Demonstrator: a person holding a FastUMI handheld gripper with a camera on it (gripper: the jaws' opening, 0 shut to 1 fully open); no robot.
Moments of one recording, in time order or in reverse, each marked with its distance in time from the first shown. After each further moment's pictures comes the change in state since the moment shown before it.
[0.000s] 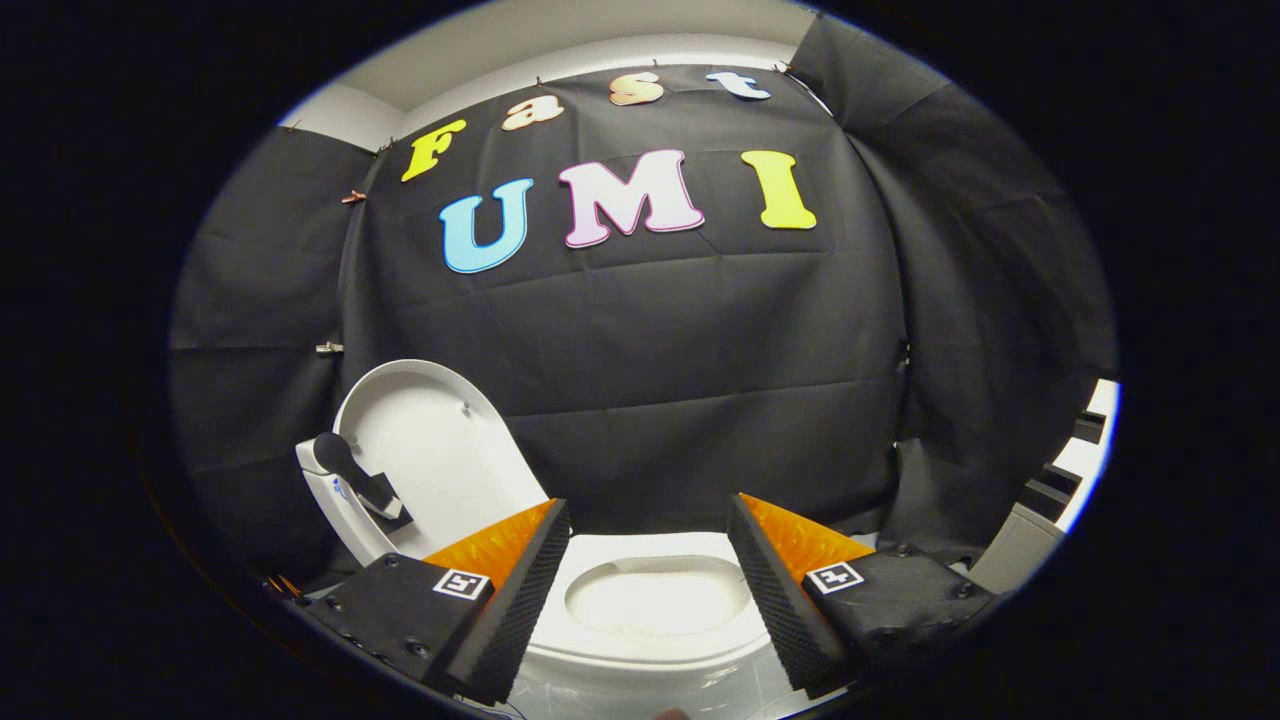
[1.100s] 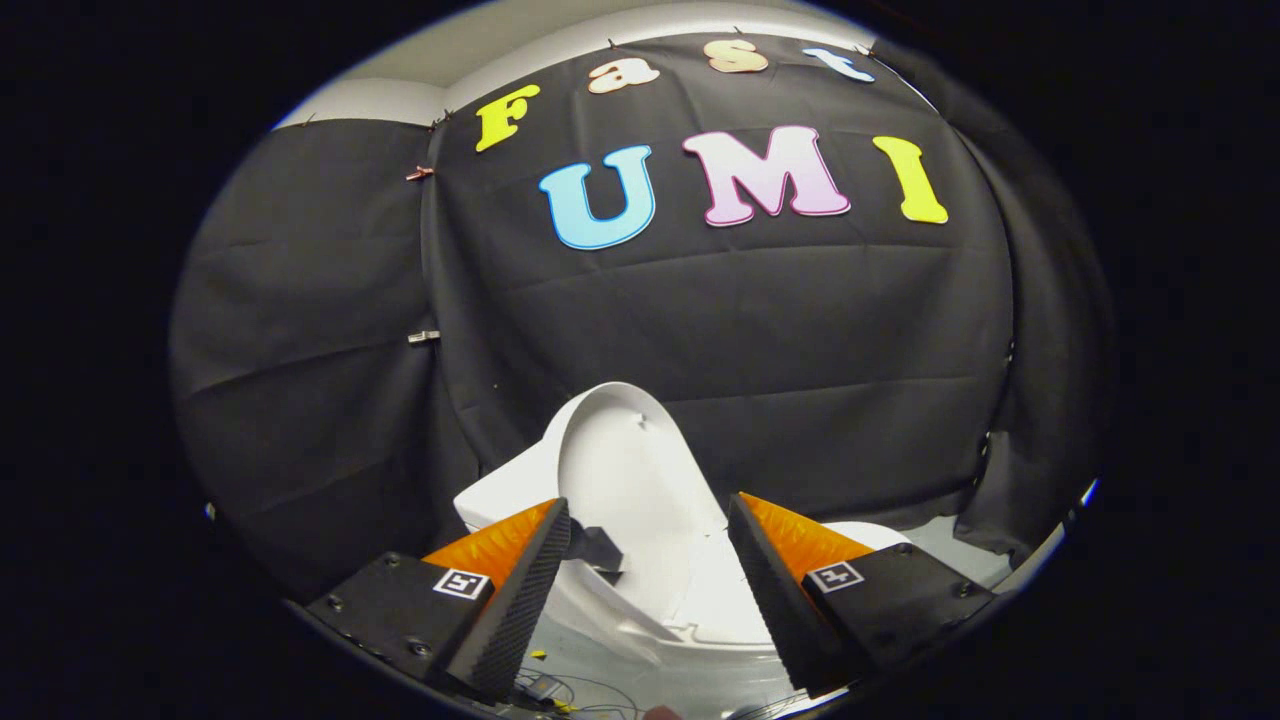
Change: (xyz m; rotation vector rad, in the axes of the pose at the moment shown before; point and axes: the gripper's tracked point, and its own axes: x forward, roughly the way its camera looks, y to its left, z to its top) arm 0.001 0.221 0.078 -0.005 0.175 0.204
